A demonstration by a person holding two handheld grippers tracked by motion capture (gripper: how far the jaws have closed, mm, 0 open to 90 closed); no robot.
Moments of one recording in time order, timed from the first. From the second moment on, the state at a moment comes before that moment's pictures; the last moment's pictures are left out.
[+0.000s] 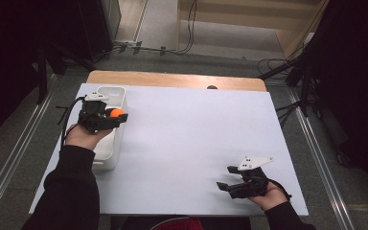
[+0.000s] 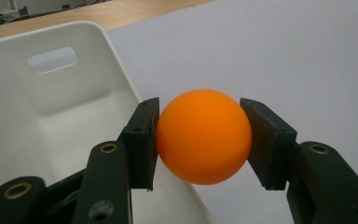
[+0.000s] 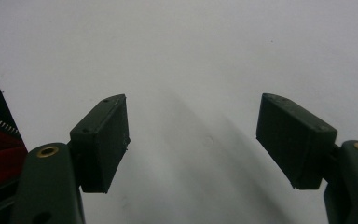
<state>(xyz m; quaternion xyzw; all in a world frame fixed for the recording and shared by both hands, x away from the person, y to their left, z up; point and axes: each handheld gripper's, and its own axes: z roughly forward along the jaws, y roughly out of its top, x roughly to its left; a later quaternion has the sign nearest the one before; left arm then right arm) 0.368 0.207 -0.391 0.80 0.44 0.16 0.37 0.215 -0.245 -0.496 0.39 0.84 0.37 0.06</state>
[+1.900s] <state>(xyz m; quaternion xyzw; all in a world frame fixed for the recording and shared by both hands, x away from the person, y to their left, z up) 0.382 0.246 -0.408 0.78 0.50 0.18 0.34 0.215 -0.245 -0.496 0.38 0.84 0.37 0.06</state>
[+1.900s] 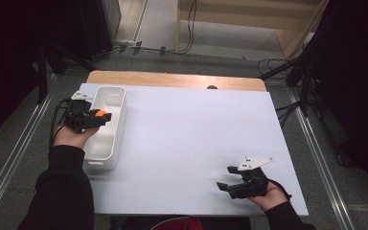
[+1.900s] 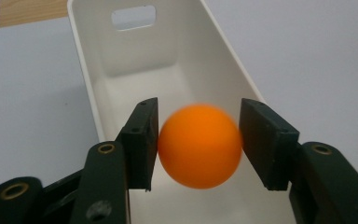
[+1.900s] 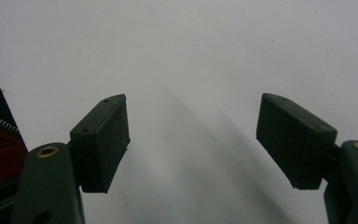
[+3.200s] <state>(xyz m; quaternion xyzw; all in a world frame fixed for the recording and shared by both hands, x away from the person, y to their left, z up) 0.369 0.214 -0.392 0.80 0.44 0.11 0.38 0.214 -0.245 -0.496 0.38 0.84 0.37 0.06</state>
